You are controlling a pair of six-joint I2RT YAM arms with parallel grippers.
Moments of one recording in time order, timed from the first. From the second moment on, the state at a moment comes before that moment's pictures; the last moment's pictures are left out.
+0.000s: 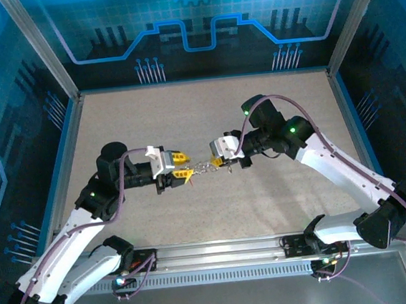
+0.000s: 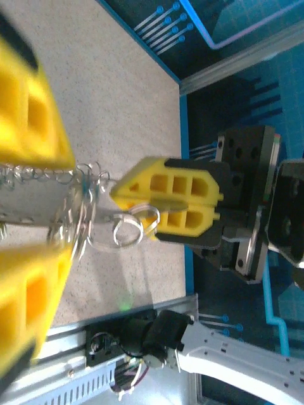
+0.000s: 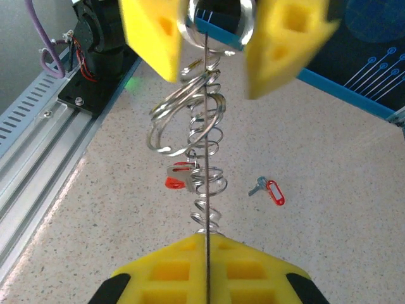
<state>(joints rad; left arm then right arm) -0.47 0.81 0.78 -0.20 0.81 0.33 0.64 1.30 1.32 -0.82 -0.72 -1.01</state>
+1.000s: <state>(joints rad) -0.45 0.81 0.83 -0.32 0.46 0.40 0.73 1.31 1.36 -0.83 -0.39 -0.86</state>
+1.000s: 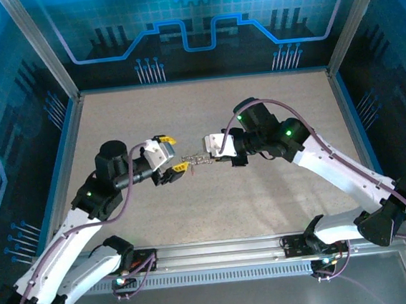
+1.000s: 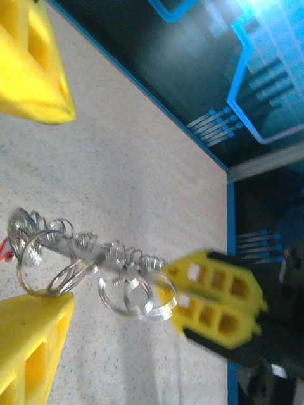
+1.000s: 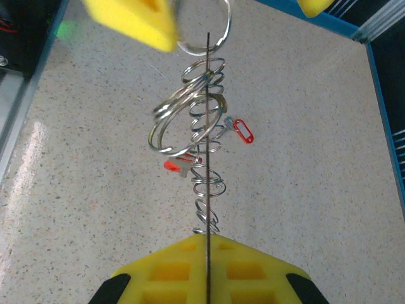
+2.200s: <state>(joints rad) -0.50 0.94 0.96 -0.31 0.43 0.28 0.74 1.34 1.33 -0.76 -0.35 -0.70</state>
